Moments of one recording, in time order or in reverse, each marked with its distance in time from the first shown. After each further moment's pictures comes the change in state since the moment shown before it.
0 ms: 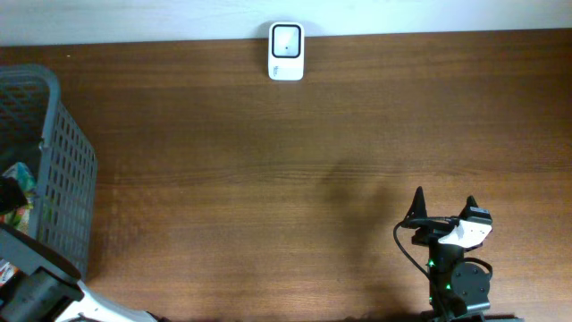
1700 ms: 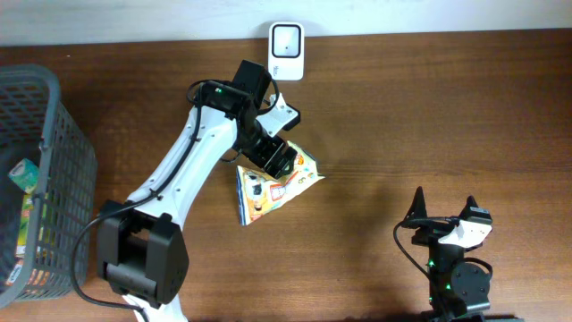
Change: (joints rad) left arm -1.241 -0.053 0.175 -0.496 0.590 -0.004; right arm 0.000 0.000 0.000 0.000 0.000 0.000
